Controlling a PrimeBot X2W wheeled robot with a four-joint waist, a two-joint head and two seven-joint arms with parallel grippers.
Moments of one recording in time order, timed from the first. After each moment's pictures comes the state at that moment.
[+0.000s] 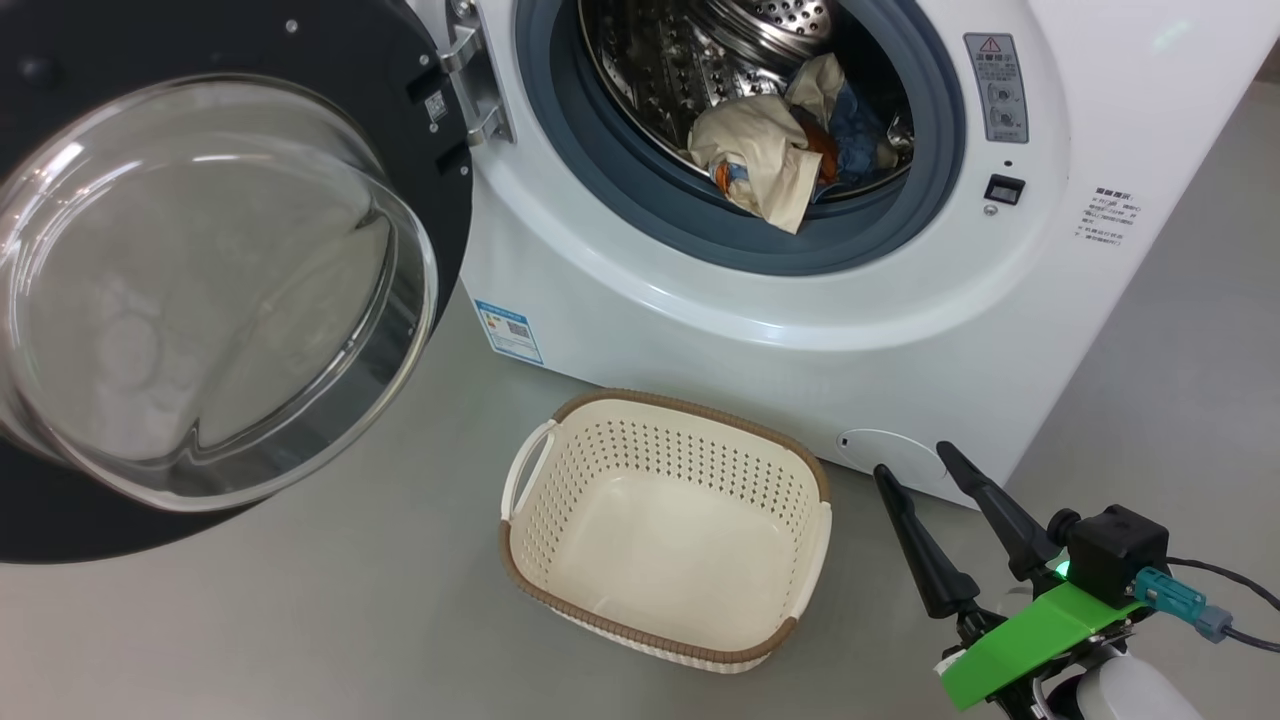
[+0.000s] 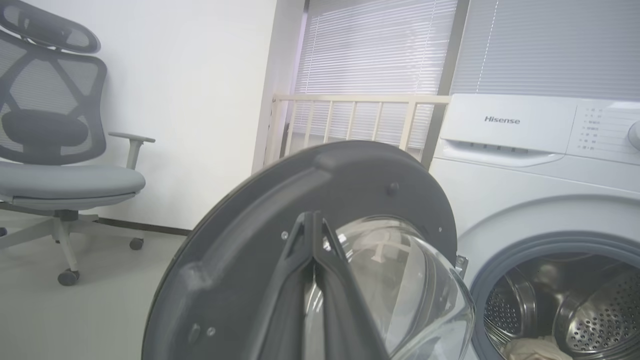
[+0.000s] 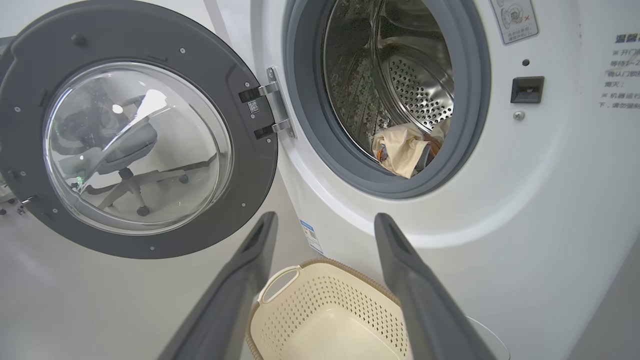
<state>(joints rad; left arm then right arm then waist) -0.02 0.19 0.37 -0.09 -0.57 -0.13 -0.26 -0.17 -0.28 0.36 0.26 0.50 0.13 -0.26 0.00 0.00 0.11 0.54</state>
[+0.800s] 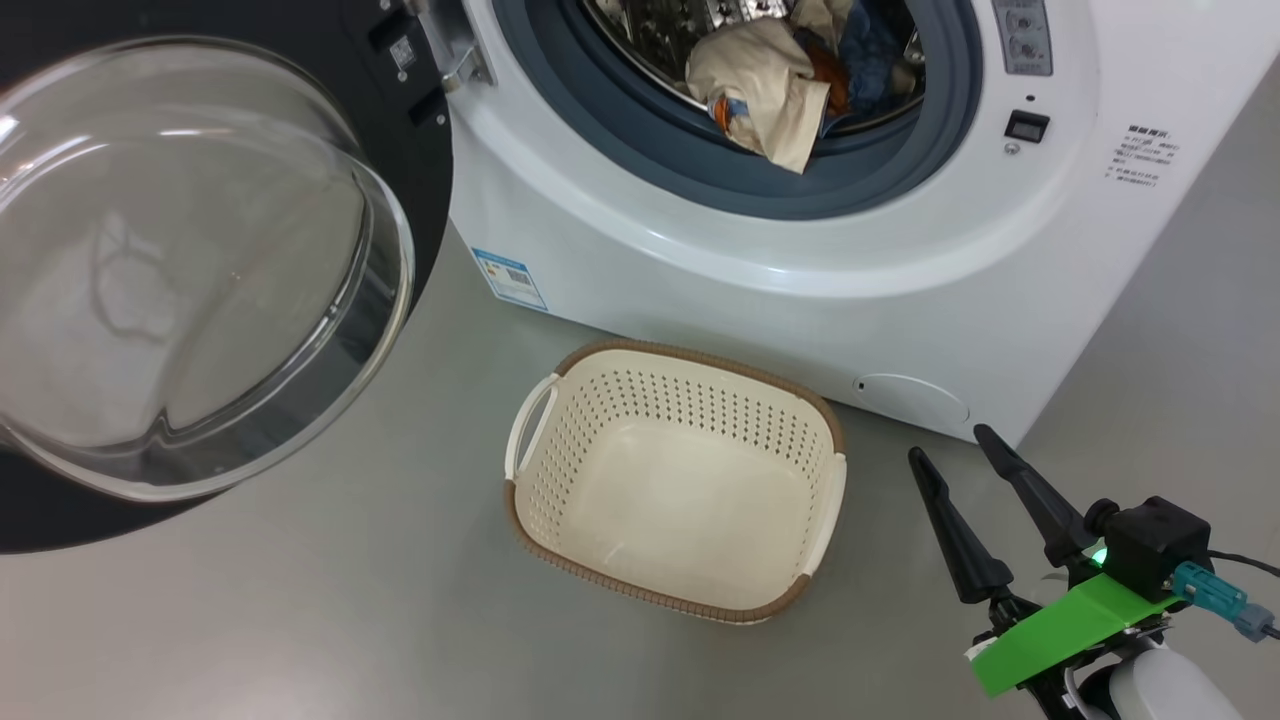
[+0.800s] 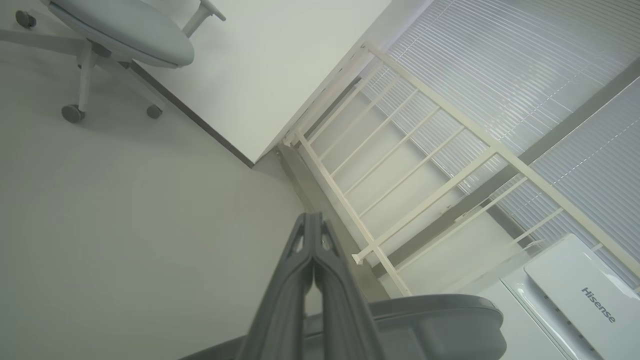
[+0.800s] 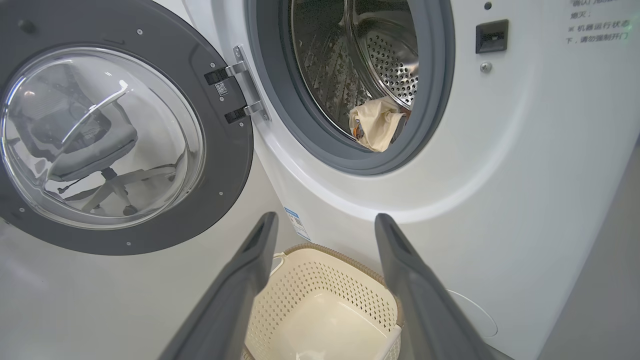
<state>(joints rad) -0.74 0.69 0.31 0.77 -1.28 -0.13 0.11 -0.16 -0.29 0.31 0.22 0.48 0.13 -0.26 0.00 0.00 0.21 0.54</state>
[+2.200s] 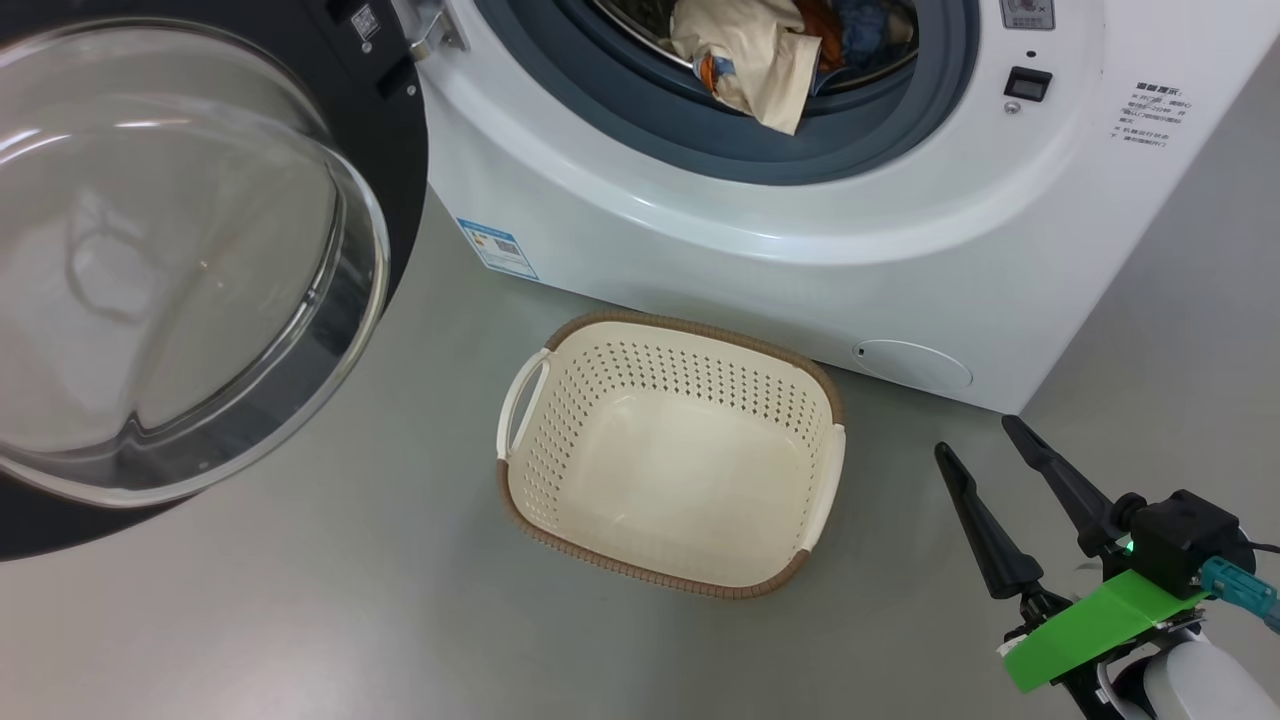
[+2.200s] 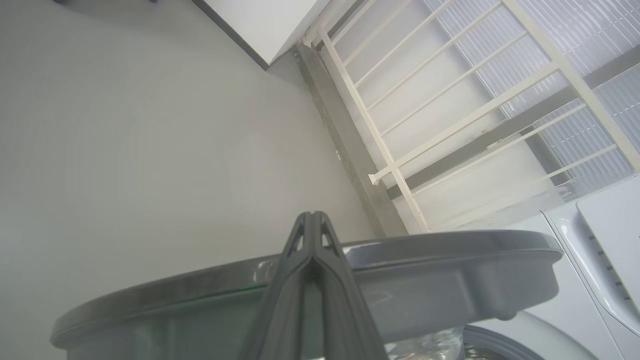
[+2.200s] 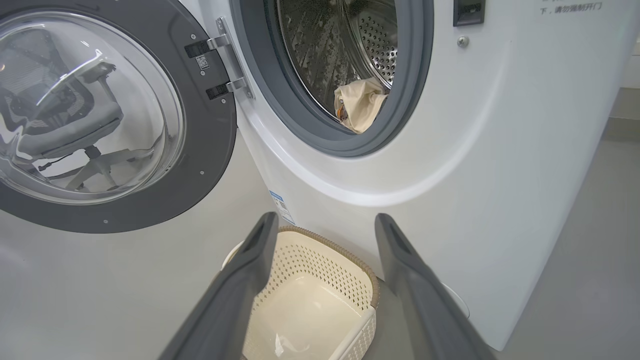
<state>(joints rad) -0.90 0.71 0.15 1.00 -1.36 -0.13 0.41 -0.16 -0.37 0.31 0.20 0.46 0.13 -0.26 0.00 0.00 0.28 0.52</state>
